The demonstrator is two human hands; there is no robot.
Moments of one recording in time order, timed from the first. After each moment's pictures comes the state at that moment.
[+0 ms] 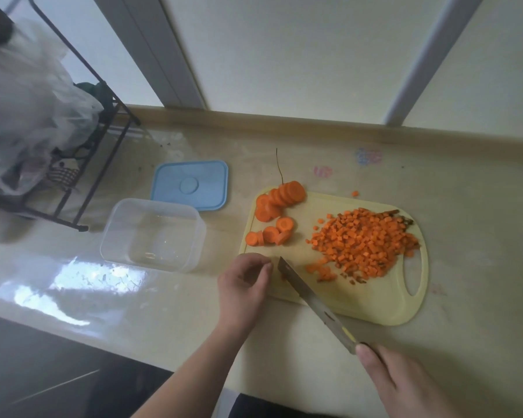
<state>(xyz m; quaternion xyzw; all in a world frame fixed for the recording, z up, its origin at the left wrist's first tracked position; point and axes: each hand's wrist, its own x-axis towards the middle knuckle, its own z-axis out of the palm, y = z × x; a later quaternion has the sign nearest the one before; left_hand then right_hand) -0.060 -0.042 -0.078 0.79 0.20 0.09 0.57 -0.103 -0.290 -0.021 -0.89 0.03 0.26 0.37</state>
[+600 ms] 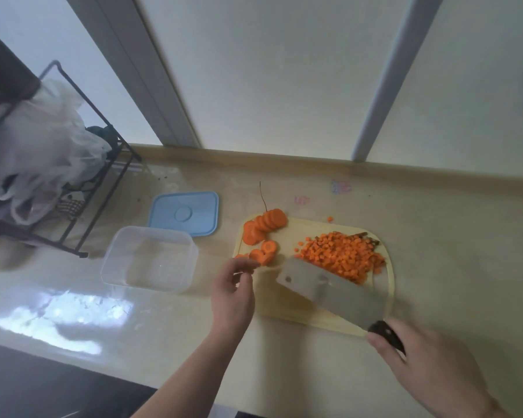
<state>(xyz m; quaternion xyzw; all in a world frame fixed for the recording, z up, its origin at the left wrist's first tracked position) -0.042 -0.059 -0.038 0.76 0.24 0.10 0.59 -0.070 -0.335 0.027 -0.99 -0.08 0.10 0.09</state>
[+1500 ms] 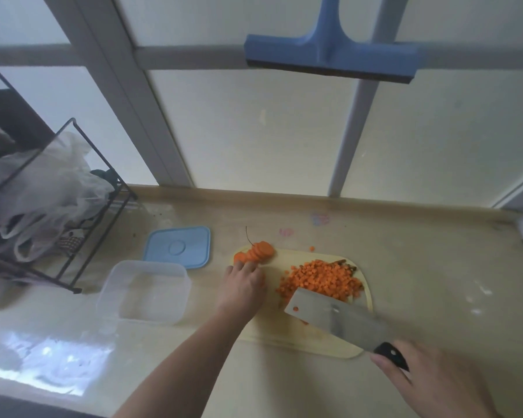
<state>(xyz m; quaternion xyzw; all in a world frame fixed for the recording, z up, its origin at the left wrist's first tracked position) 0.027 -0.055 -0.052 1.00 -0.06 -0.03 0.06 -0.074 -0.366 0.033 -0.99 -0.07 0.04 0.07</state>
